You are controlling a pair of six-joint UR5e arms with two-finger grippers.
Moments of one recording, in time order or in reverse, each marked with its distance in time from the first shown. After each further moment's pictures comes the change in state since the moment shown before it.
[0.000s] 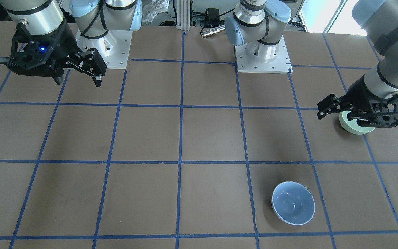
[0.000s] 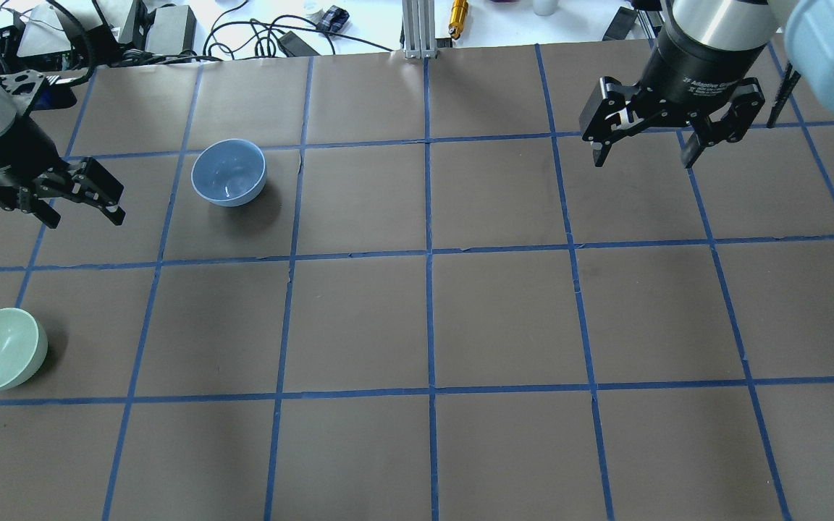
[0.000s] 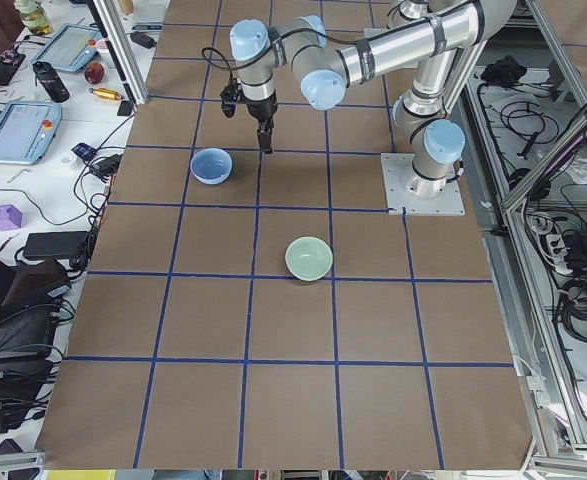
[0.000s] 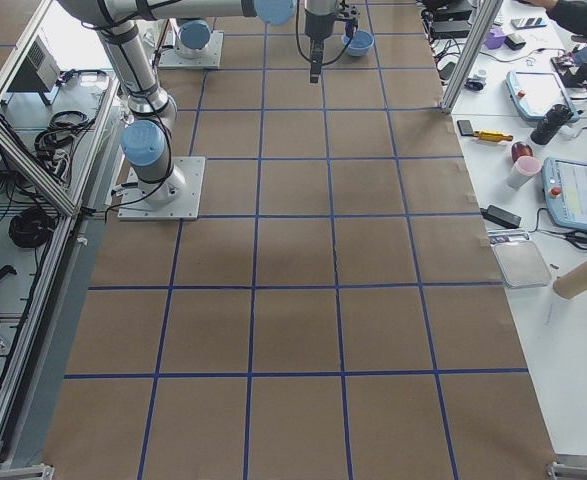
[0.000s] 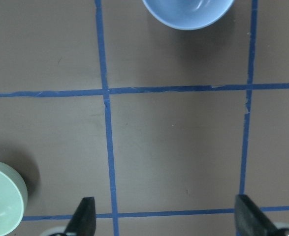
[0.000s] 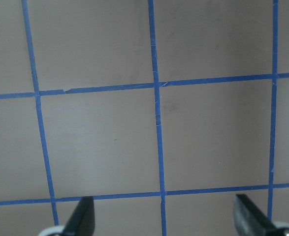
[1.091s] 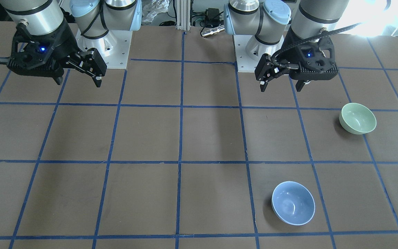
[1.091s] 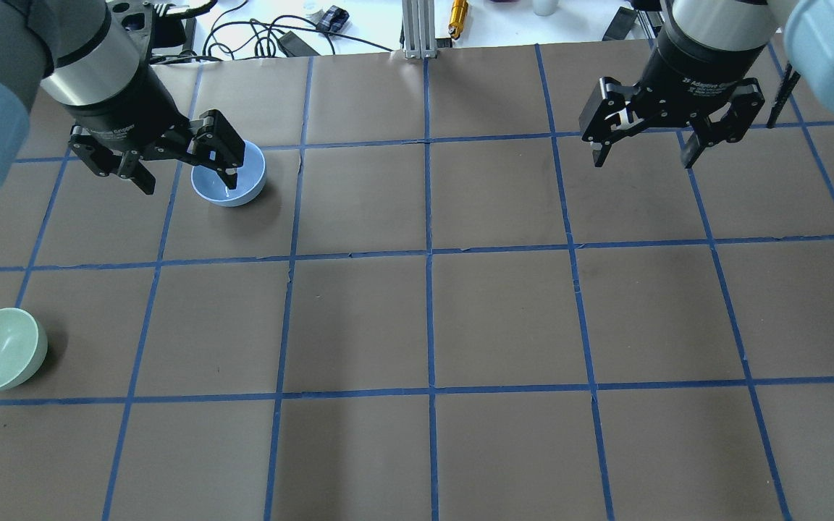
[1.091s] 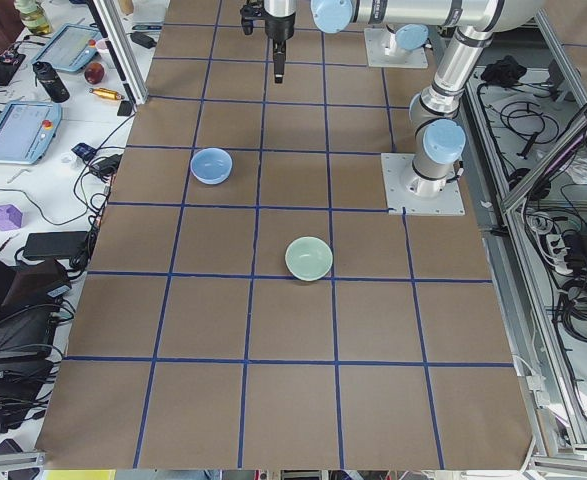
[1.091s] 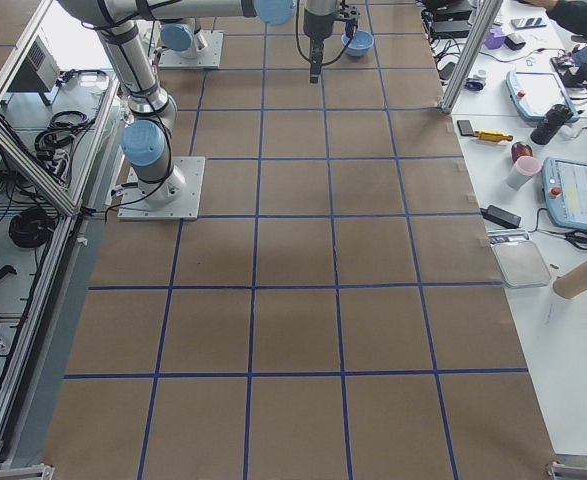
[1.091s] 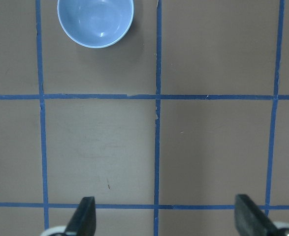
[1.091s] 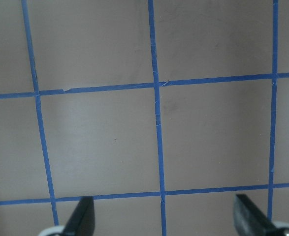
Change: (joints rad) left arm -0.411 0.132 0.107 -0.097 -0.002 -0.469; right arm 0.000 0.000 0.000 0.001 0.000 0.000
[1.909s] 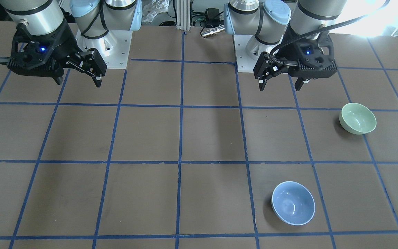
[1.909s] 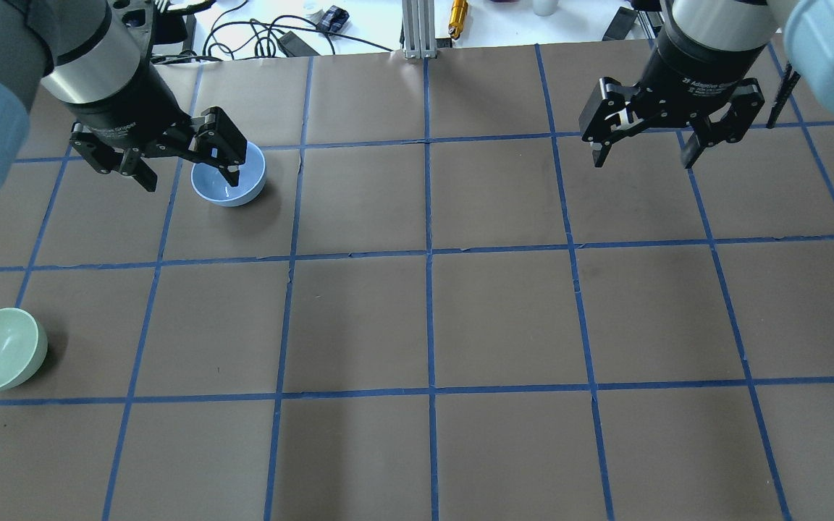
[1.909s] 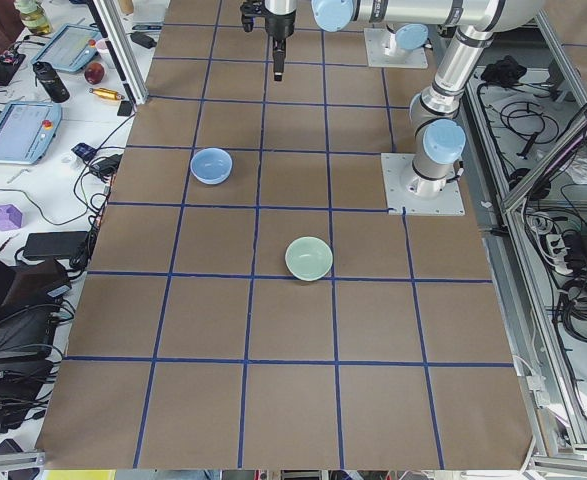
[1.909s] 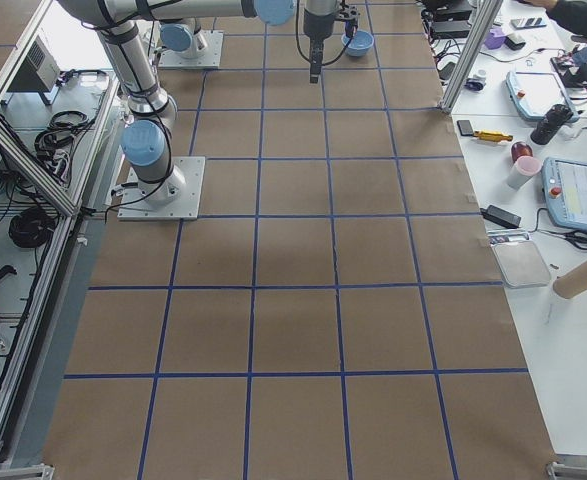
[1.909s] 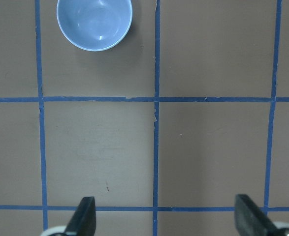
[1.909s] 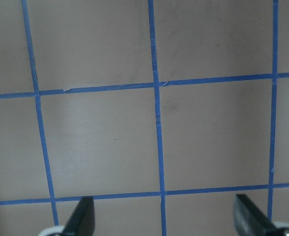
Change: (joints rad) left arm -0.013 0.011 0.003 0.001 -0.004 -0.006; right arm 0.000 0.000 0.000 0.000 0.000 0.000
